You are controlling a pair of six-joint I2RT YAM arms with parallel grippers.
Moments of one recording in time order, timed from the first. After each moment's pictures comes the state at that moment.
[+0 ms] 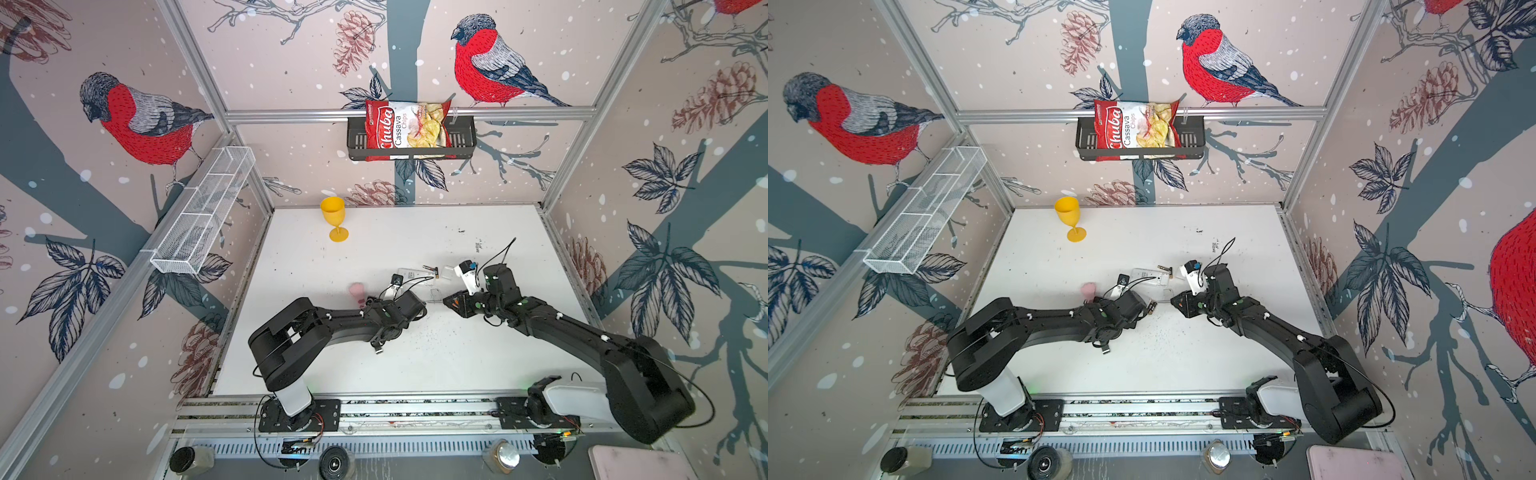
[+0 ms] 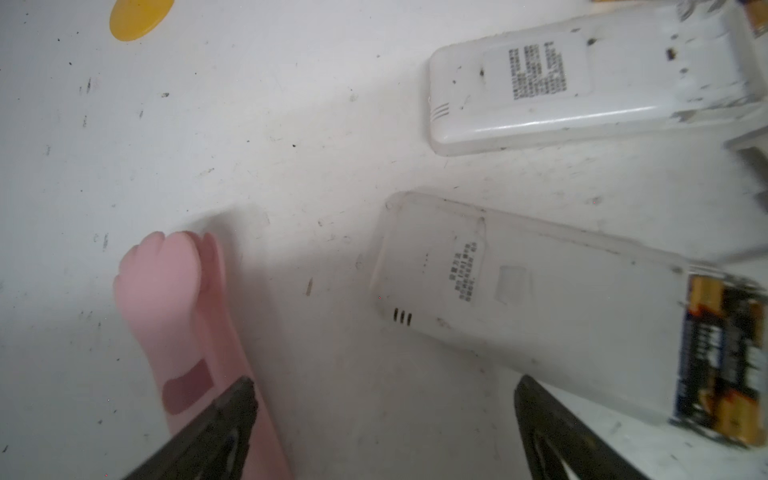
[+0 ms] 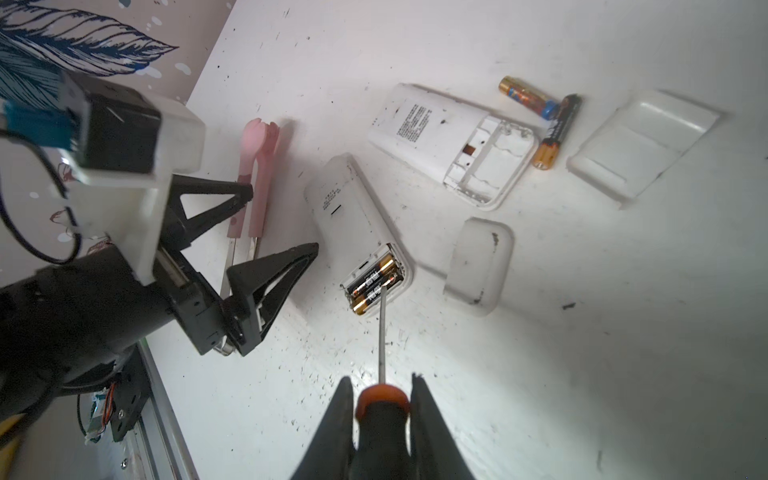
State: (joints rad) left arm -0.94 1.67 0.83 -0.24 -0.62 -0.55; right arm 0.50 1.29 0.58 -0.06 -0.50 0.24
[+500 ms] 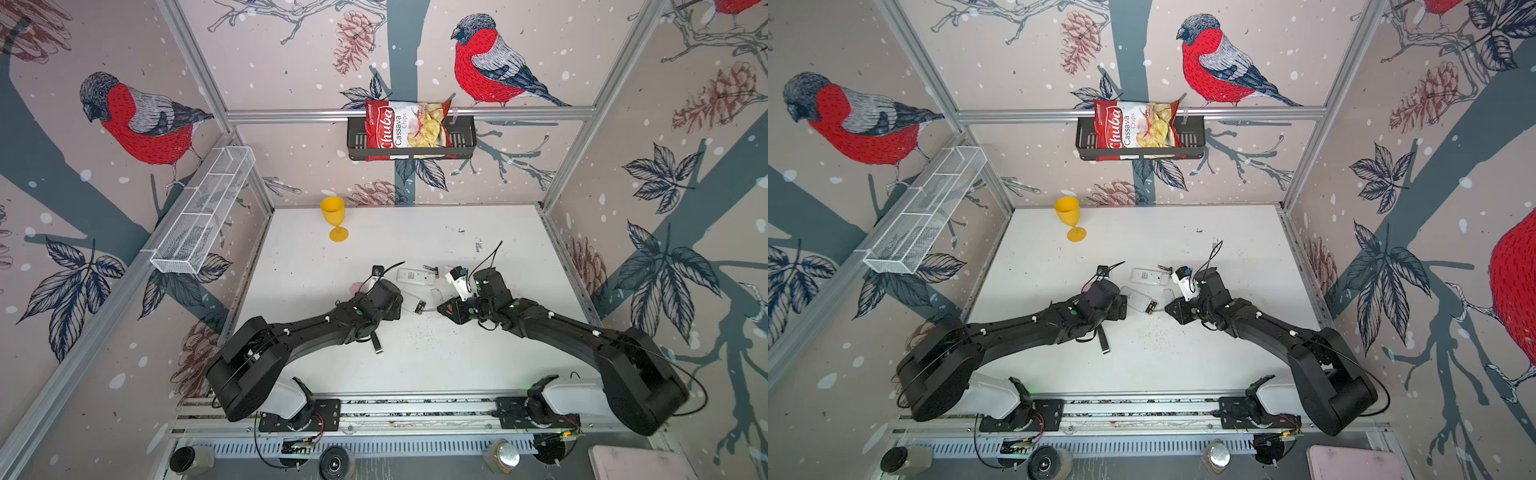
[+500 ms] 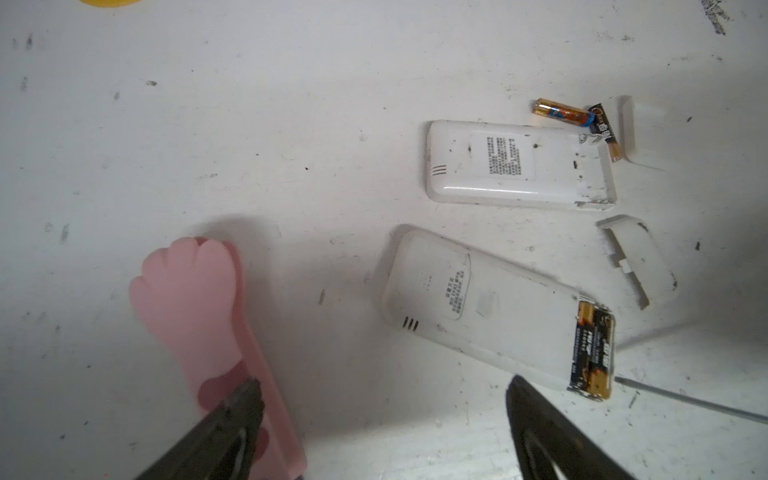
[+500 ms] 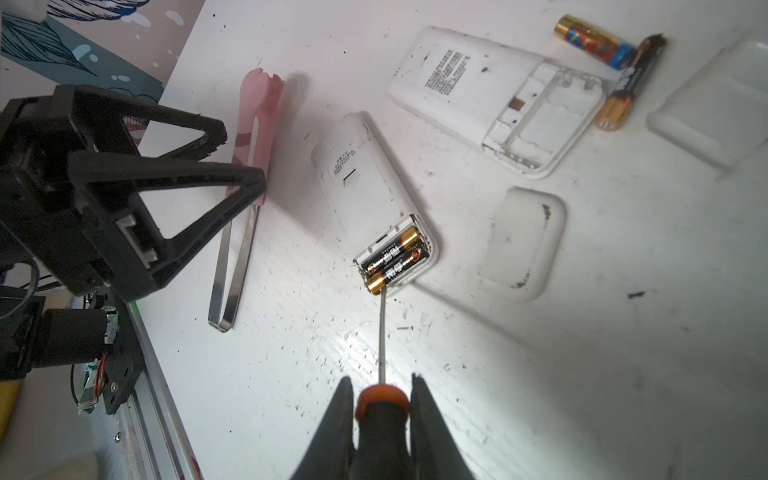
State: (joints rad) left arm -0.80 1.44 0.71 -0.13 -0.36 -0.55; right arm 0.57 1.33 0.58 -0.05 -0.47 0.24
